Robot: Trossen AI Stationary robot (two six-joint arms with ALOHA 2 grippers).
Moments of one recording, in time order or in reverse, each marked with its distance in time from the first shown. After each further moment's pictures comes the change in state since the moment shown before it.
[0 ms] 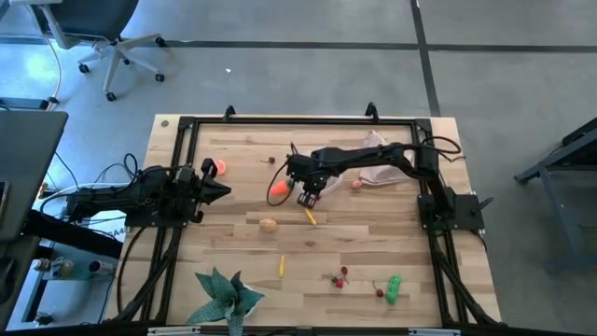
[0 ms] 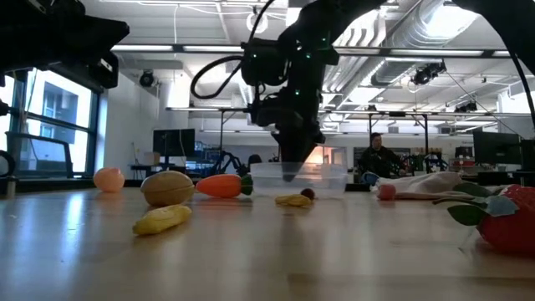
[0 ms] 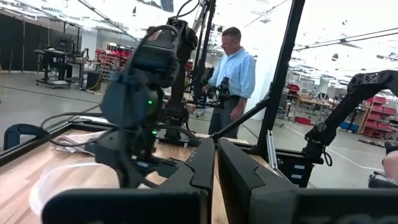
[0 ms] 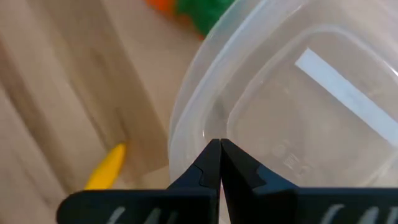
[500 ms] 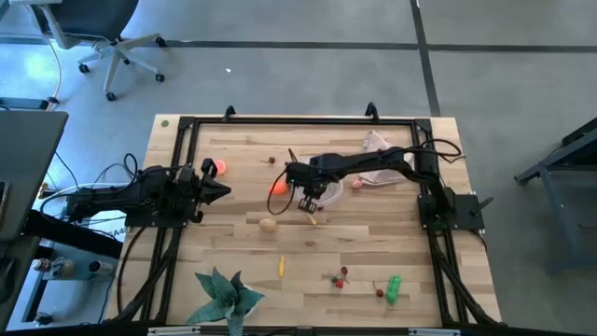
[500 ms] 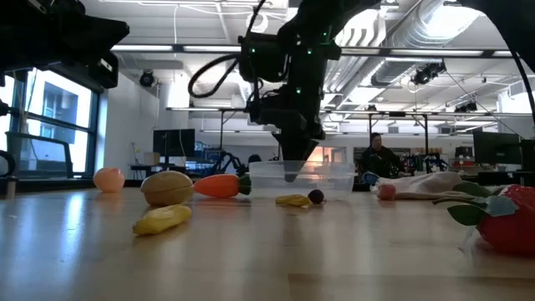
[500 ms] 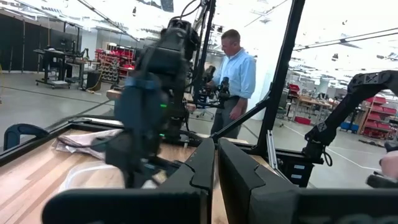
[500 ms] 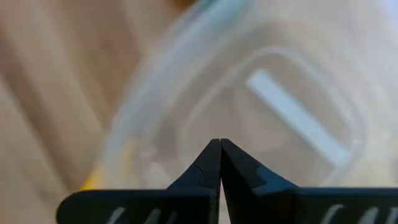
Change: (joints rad) left arm 0.000 0.000 0.000 0.000 0.000 0.000; right arm -0.001 0.000 -0.001 -0.013 0.073 -0.016
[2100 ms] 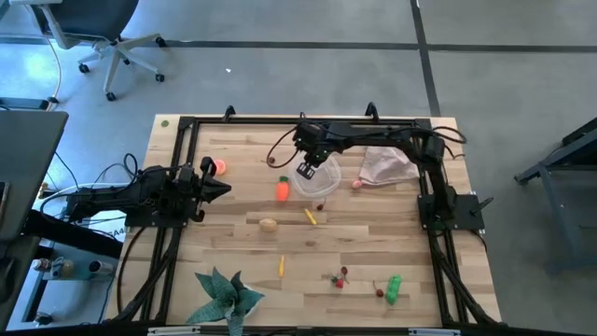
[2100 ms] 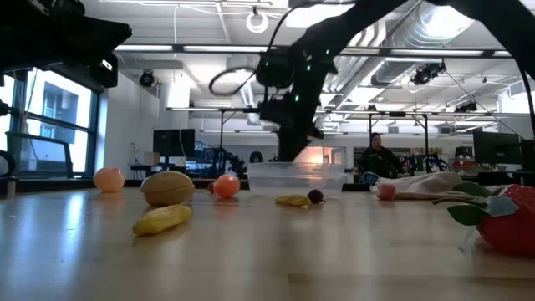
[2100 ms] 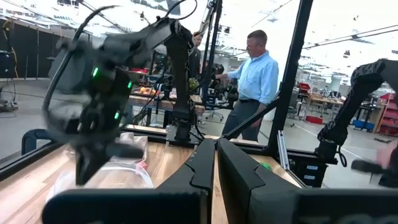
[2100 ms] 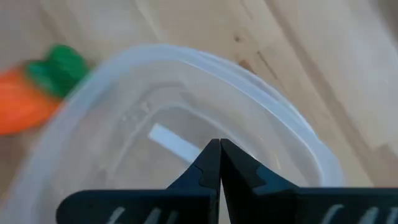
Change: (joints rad) left arm 0.000 0.000 0.000 0.001 -0.035 0.039; right arm -0.202 -0.064 0.008 0.098 -0.027 -0.068
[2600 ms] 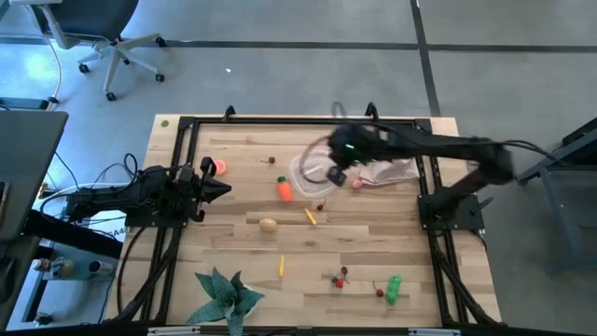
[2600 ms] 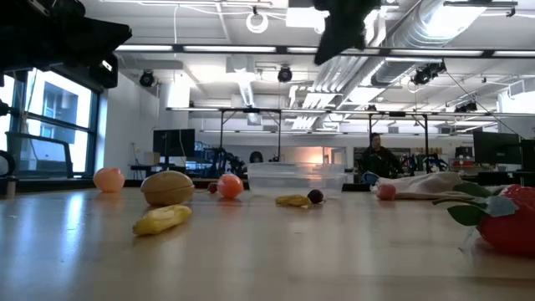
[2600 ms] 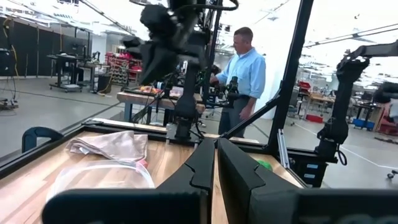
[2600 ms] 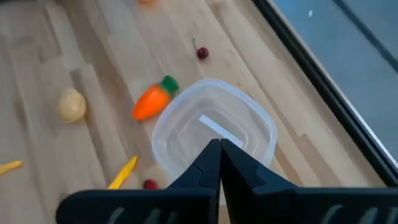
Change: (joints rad) left arm 0.000 0.000 0.000 -0.011 0.000 0.000; right arm 0.193 -0.629 -0.235 -0.056 0.170 0.062
